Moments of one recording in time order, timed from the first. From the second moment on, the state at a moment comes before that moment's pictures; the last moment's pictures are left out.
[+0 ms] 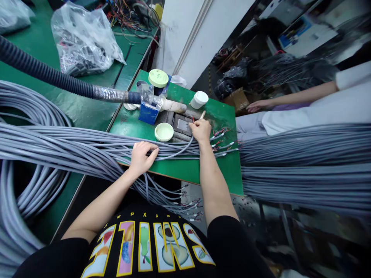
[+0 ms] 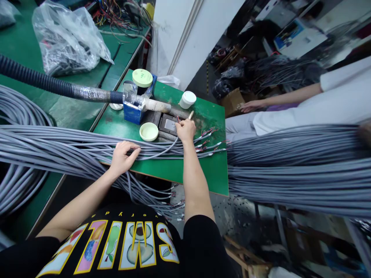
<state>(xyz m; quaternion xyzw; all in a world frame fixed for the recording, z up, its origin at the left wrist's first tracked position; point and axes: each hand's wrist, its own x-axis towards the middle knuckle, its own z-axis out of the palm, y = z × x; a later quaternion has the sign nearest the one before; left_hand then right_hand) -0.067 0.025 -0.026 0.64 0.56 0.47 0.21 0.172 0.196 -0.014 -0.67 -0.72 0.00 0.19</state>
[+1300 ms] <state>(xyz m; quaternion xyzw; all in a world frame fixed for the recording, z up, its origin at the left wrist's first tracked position) -0.067 0.025 -0.028 0.66 0.55 0.48 0.18 0.170 0.184 -0.006 -0.66 -0.70 0.06 0.24</state>
